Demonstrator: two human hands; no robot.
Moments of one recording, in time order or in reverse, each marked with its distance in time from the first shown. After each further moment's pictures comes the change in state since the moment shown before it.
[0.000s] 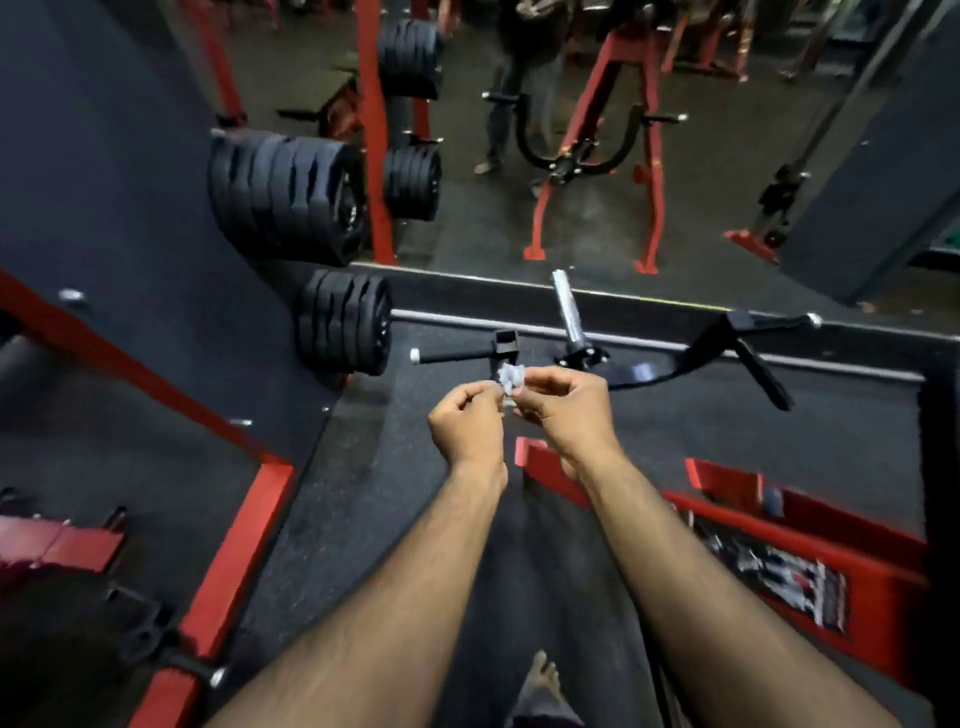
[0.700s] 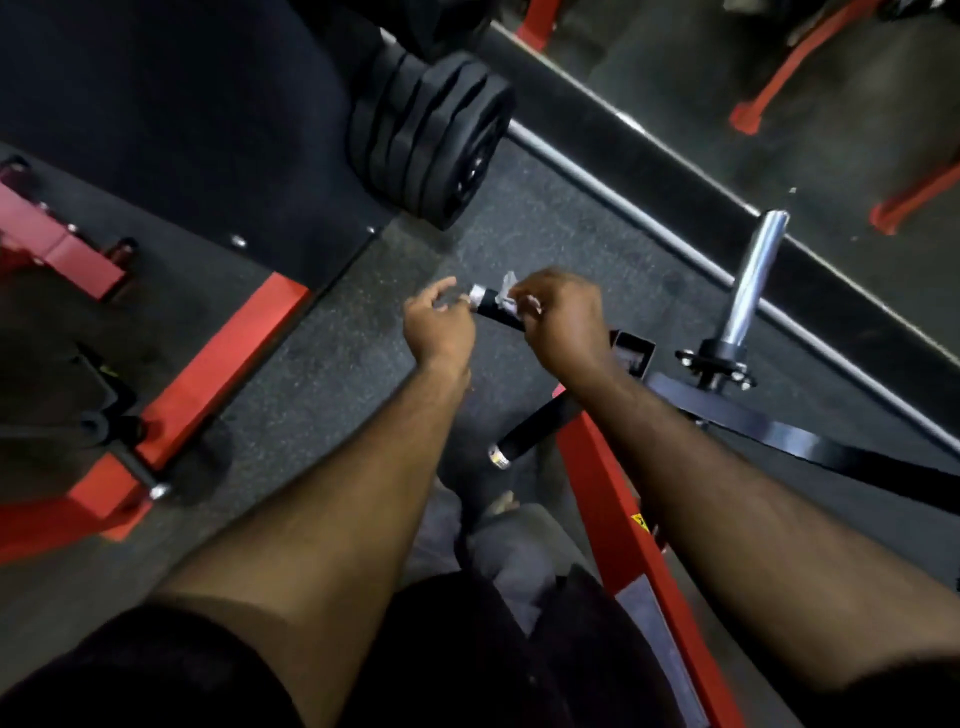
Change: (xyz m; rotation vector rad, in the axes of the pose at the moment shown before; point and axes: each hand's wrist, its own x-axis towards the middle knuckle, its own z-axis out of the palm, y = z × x) left_hand 0.374 -0.098 0.015 0.229 0.467 -0.139; right_hand 0.349 0.140 0.150 -1.052 -0.623 -0.606
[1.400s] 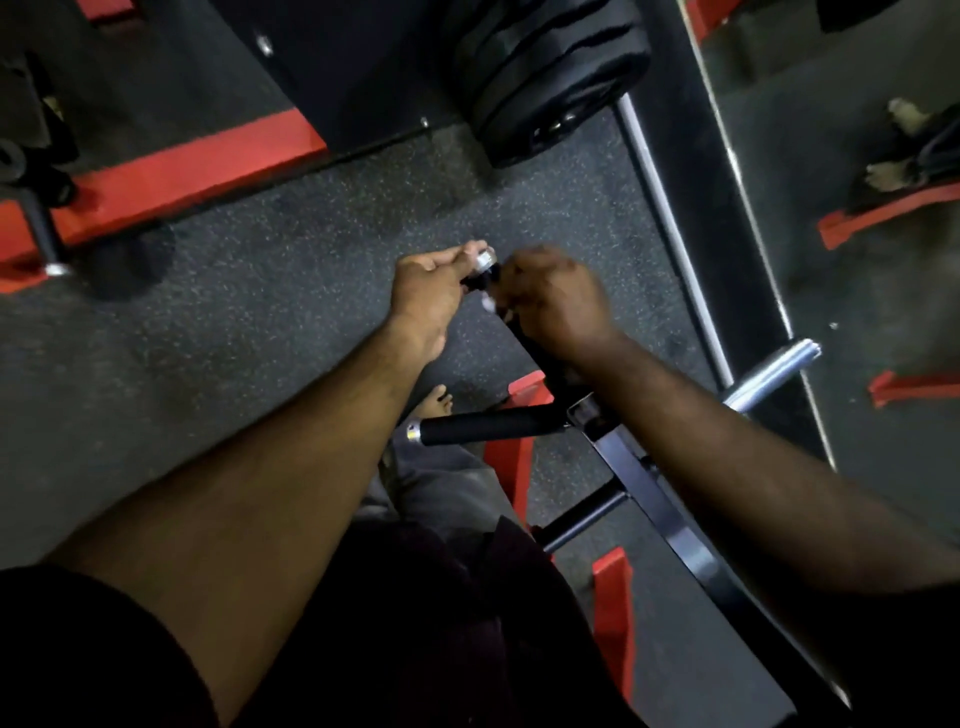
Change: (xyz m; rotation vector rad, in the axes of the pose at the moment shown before) left_hand 0.014 -0.020 0.029 -0.473 -0.002 -0.213; right_hand 0.071 0.043 0.012 -0.145 -0.541 -0.705
